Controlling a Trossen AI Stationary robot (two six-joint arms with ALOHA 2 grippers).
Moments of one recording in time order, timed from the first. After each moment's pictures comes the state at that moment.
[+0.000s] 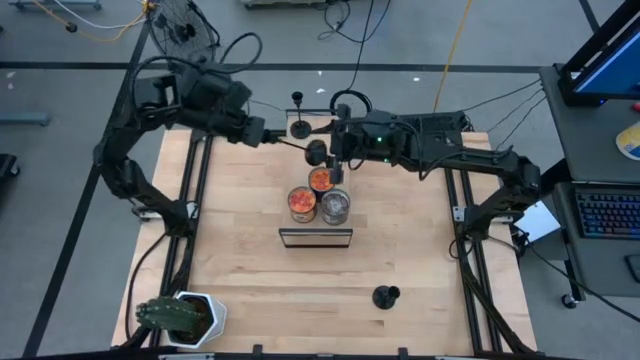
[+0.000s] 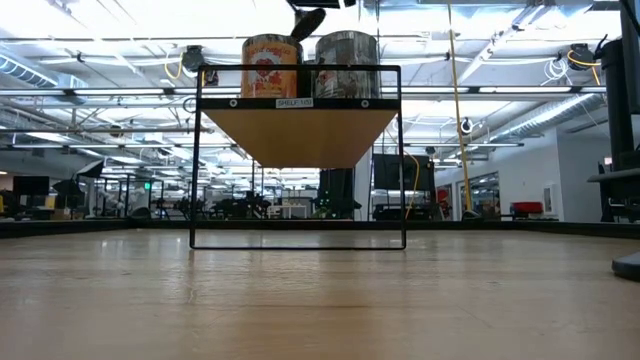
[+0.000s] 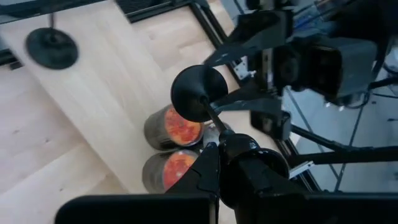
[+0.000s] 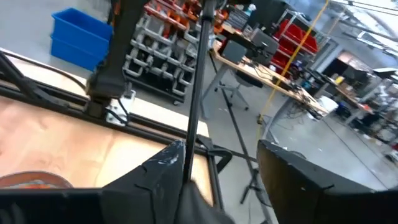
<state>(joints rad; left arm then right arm) 0.34 1.53 2.24 -1.39 0.14 -0.76 -0.20 1.57 1.49 -0.06 0.00 -0.49</state>
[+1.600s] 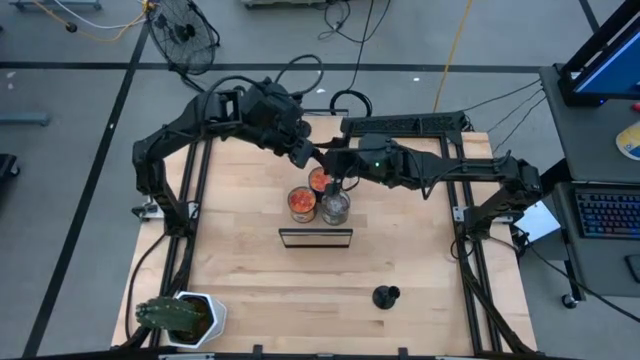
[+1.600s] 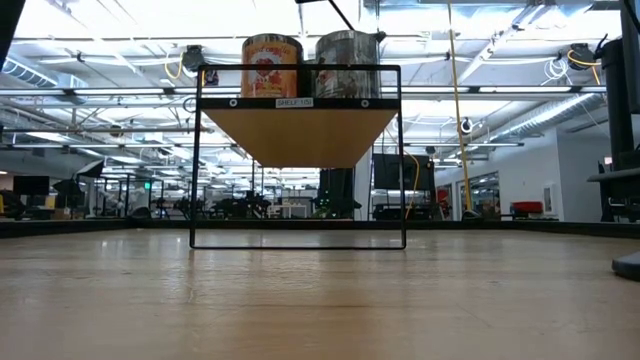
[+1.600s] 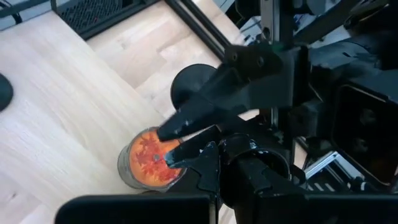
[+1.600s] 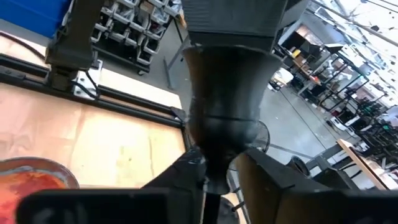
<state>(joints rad) 0.22 1.73 2.26 -1.22 0.09 -0.64 -0.07 1.56 1.49 -0.11 0.36 -0.51</state>
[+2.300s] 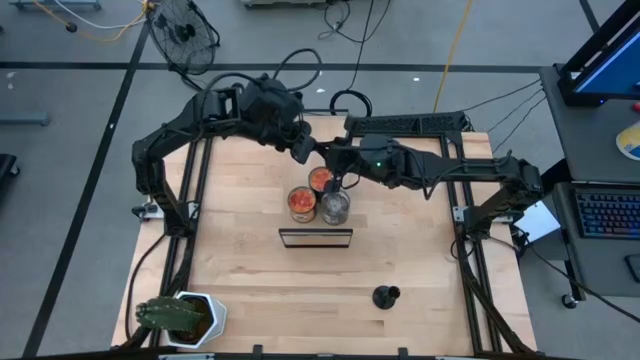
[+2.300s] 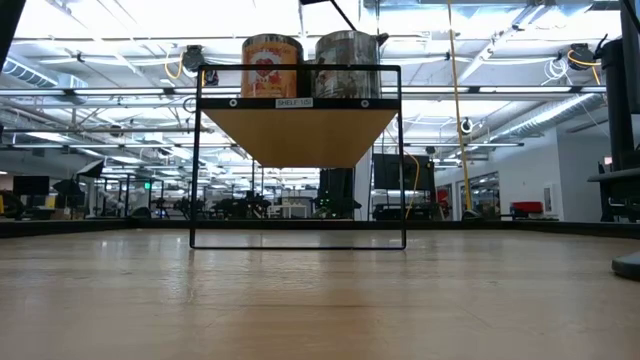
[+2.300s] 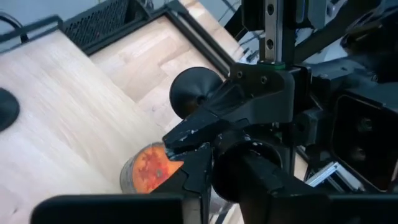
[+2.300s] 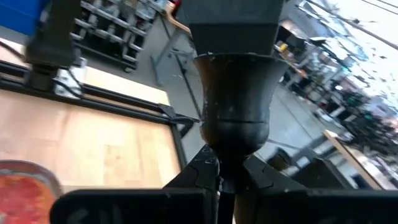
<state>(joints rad) 0.23 1.73 2.26 -1.19 0.07 -0.63 -0.07 1.56 1.49 -0.11 0.44 -0.50</state>
